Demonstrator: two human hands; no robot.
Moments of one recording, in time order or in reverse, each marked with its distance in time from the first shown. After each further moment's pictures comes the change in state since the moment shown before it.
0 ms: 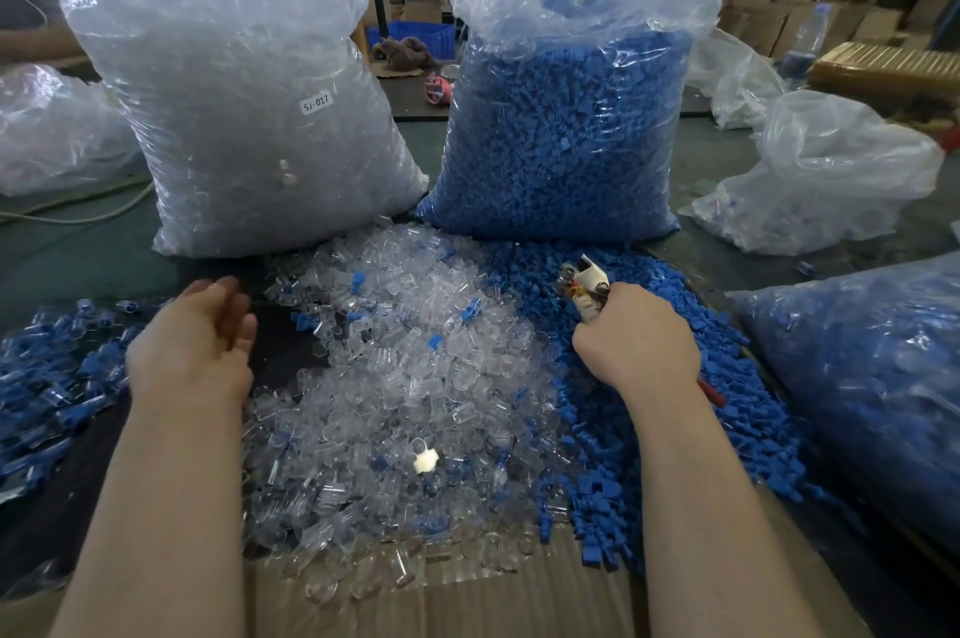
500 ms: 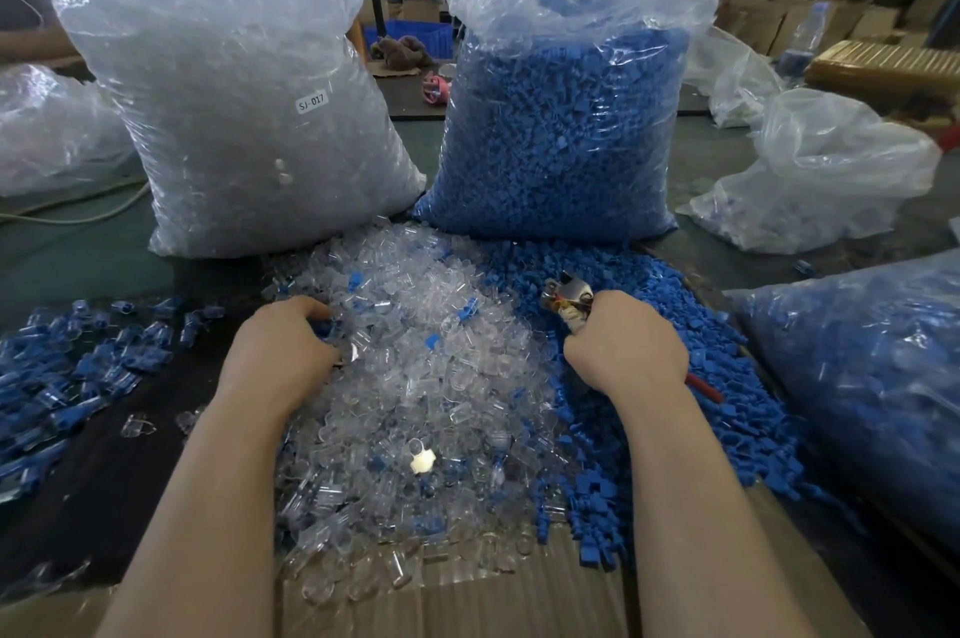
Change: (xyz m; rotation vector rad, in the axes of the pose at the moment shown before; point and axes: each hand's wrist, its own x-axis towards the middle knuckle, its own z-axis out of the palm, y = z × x) left_hand -0.003 -0.026 0.013 1.462 -0.324 0.385; right_hand -0.004 -0.005 0.003 -0.047 -0.075 -0.010
